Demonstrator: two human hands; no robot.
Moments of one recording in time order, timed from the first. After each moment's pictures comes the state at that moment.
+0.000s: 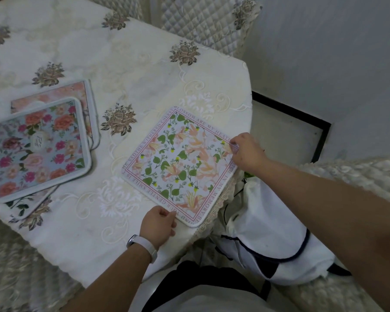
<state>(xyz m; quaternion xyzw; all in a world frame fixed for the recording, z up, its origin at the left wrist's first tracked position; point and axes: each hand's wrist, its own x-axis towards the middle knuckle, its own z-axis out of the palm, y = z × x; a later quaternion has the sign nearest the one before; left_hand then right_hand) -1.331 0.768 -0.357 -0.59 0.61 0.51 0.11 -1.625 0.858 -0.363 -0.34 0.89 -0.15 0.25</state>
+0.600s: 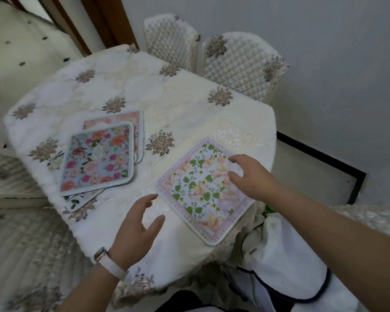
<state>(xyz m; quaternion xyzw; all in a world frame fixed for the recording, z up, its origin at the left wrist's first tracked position) -1.265 0.741 -0.246 -0.44 0.80 0.39 -0.10 -1.568 0.848 -0.256 -0.47 0.81 -0.25 0.26</state>
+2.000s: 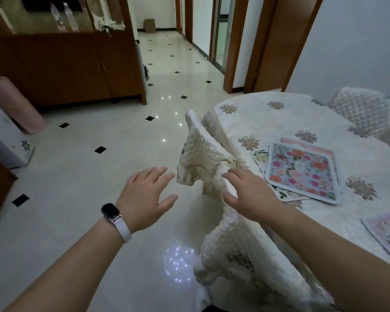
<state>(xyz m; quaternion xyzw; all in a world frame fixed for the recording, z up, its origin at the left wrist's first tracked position) -0.596 0.586 -0.158 -0.52 0.84 0.00 -0.13 -0.880 0.603 -0.152 -0.79 0.61 -0.07 0.03</state>
